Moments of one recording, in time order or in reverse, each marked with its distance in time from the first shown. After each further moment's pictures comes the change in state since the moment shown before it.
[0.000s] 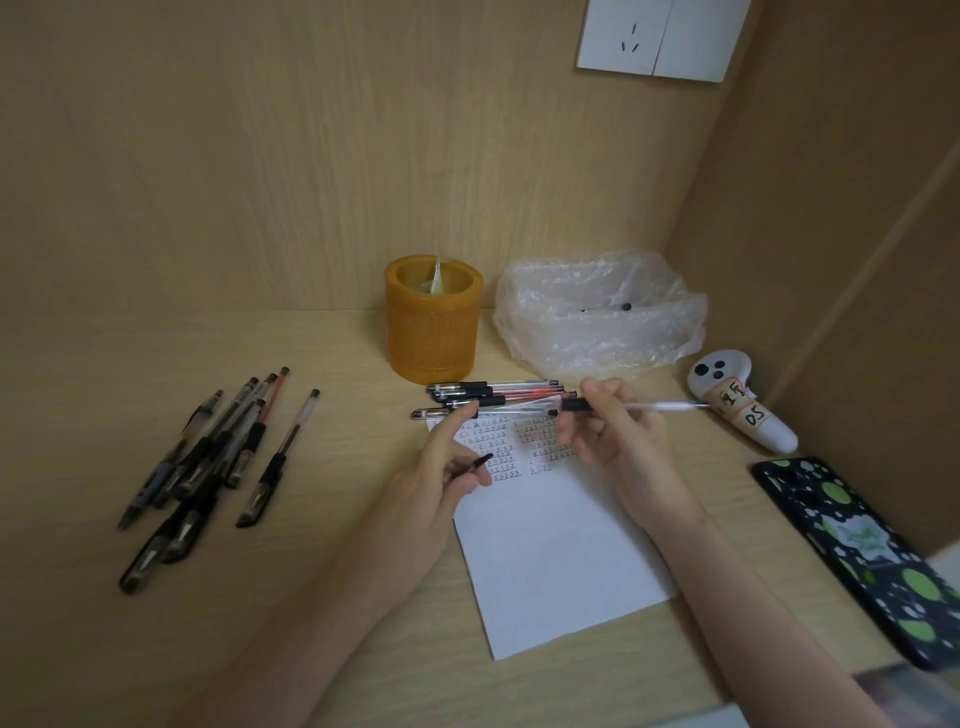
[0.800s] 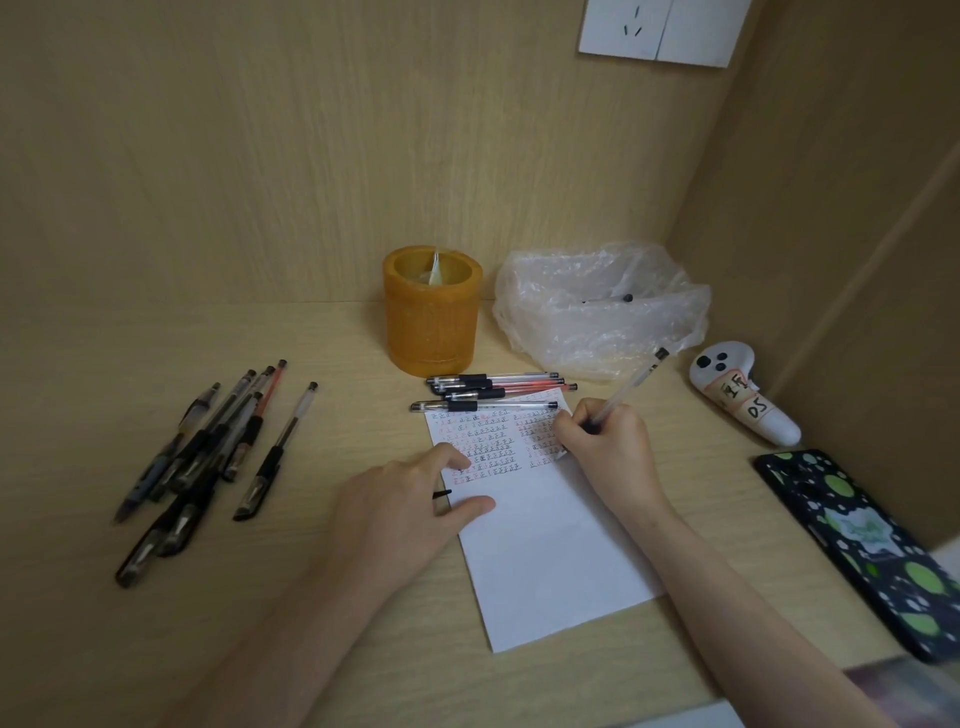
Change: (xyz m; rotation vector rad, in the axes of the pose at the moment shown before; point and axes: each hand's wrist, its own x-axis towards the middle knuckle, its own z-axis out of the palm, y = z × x) left_hand -0.003 -0.004 -0.008 0.654 0.008 -0.116; right_hand 0.000 0.021 0.001 -0.801 0.195 -0.040
